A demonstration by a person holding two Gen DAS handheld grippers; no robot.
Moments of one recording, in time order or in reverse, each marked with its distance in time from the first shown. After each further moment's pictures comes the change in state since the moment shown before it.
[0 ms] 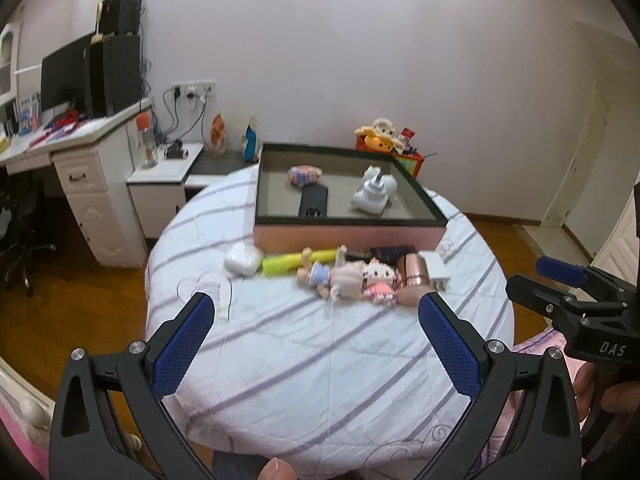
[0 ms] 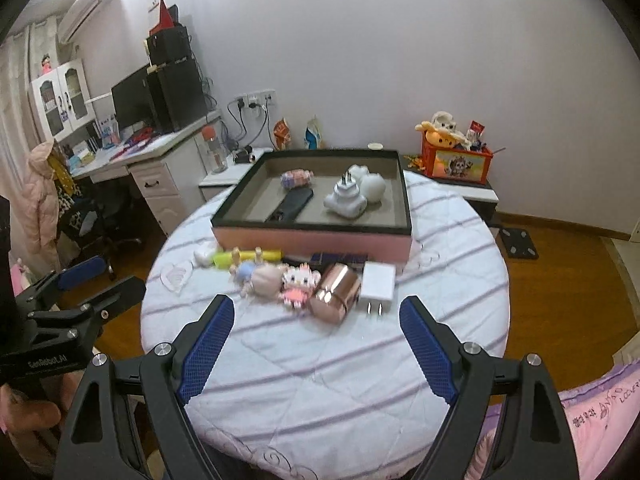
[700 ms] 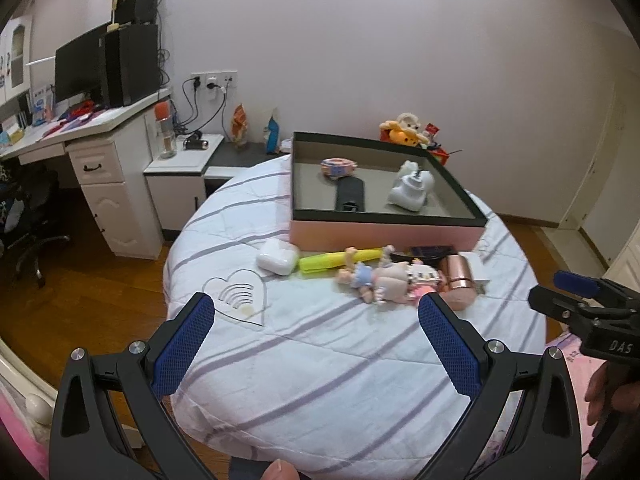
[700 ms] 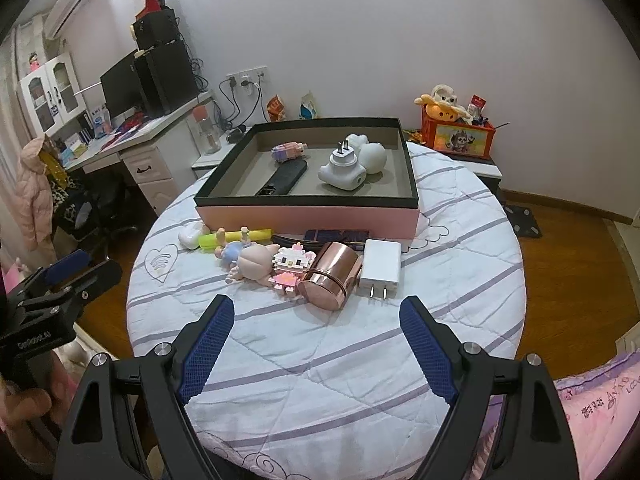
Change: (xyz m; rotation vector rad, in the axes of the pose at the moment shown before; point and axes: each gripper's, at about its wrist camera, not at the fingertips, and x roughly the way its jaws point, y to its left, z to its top) left arm 0.026 0.033 0.004 -0.018 0.016 0.066; right arm 0.030 -0.005 -0.004 0.038 0.072 -0.002
